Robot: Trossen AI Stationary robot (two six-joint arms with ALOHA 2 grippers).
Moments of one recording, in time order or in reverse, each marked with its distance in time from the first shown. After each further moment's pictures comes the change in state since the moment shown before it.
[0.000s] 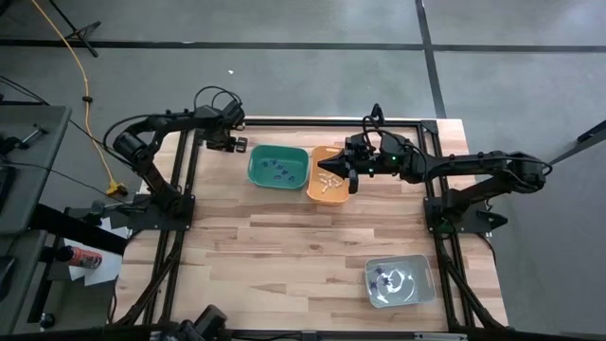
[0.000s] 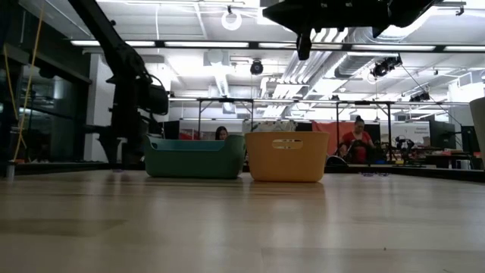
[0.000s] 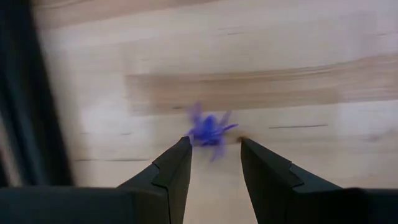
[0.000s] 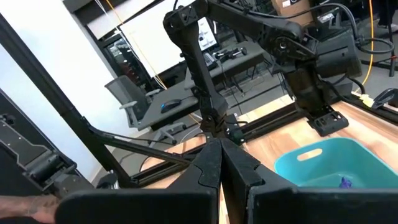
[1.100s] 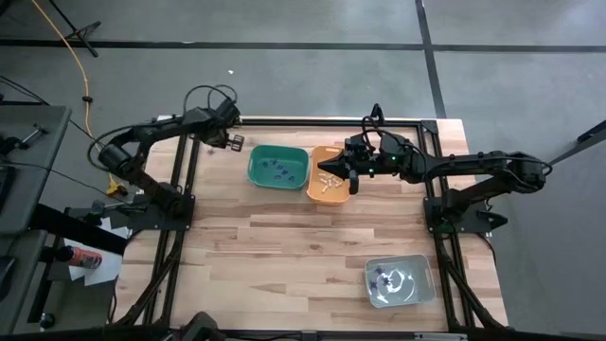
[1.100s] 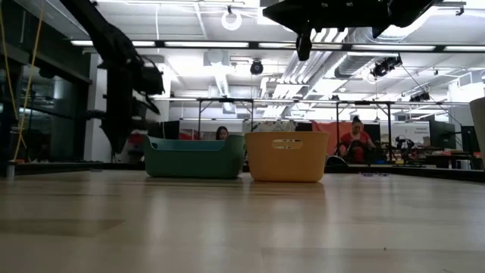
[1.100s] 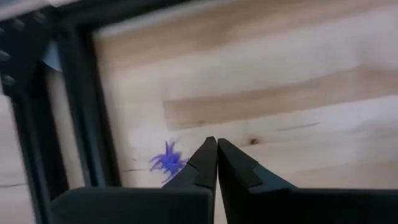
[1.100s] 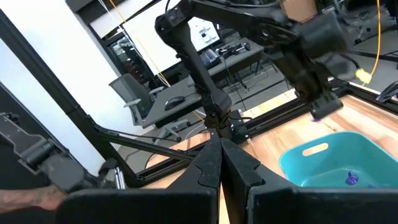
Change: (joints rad) left arm -0.014 -0.165 -0.051 0.025 -0.092 0.113; right arm 0.000 -0.001 0.000 -0.009 -0.018 0.021
